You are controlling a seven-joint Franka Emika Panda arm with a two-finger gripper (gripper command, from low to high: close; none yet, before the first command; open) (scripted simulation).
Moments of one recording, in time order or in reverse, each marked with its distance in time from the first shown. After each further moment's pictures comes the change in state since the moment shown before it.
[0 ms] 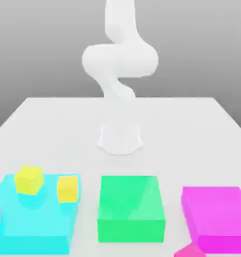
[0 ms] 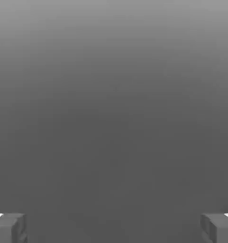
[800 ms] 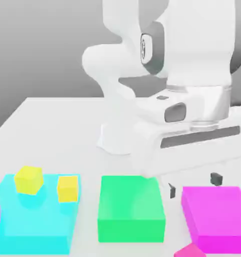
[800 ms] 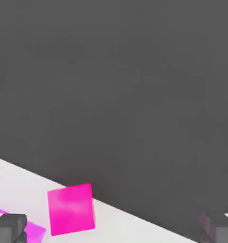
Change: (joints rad) arm 0.136 0.877 0.068 0.067 -0.032 0.221 -0.185
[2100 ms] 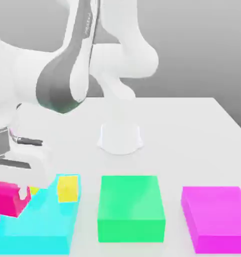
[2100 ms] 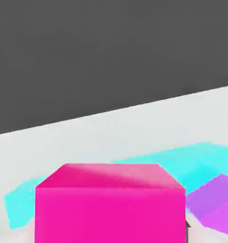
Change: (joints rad) arm -0.409 0.018 -0.385 -0.030 0.121 -0.112 -0.068
